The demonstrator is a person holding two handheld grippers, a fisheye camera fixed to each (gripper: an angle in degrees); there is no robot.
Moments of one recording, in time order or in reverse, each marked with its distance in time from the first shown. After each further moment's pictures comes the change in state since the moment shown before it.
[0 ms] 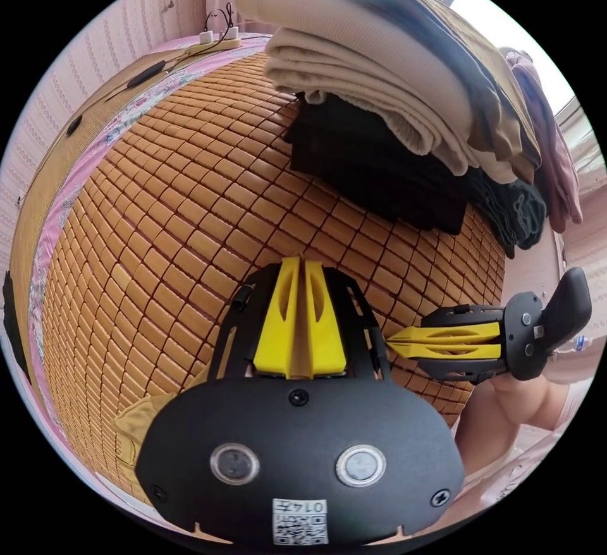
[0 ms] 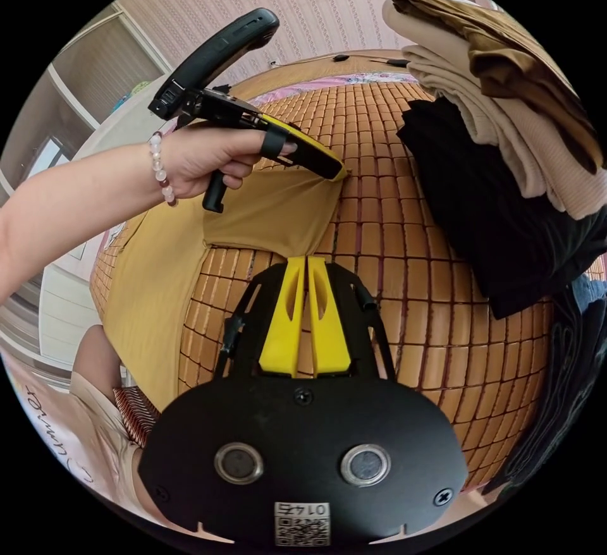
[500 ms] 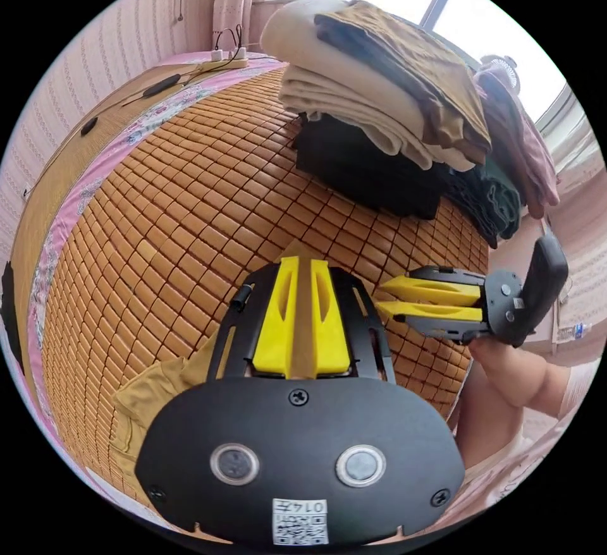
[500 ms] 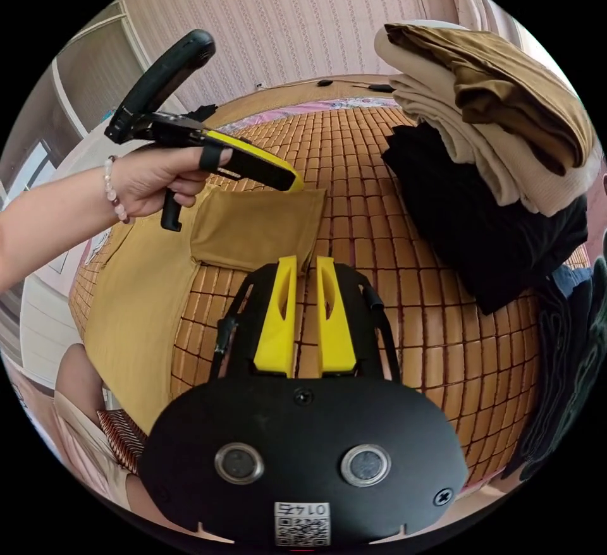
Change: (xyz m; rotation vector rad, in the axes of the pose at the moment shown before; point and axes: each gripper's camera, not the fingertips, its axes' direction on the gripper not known) left arm -0.010 0.056 -0.037 0.066 0.013 -0.007; right arm -0.025 0.011 -0.005 0.109 0.102 0.021
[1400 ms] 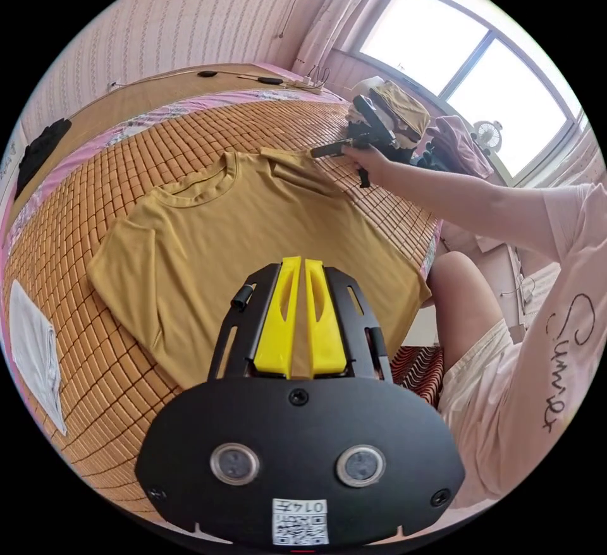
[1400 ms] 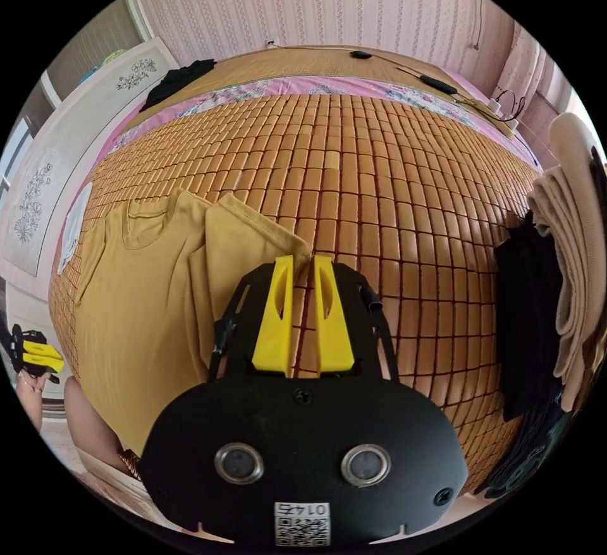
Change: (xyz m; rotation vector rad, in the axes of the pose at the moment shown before) left arm -0.051 0.421 -0.202 0.215 0.069 -0.265; right arm -0.128 -0.161 0.082 -0.182 0.083 -0.083
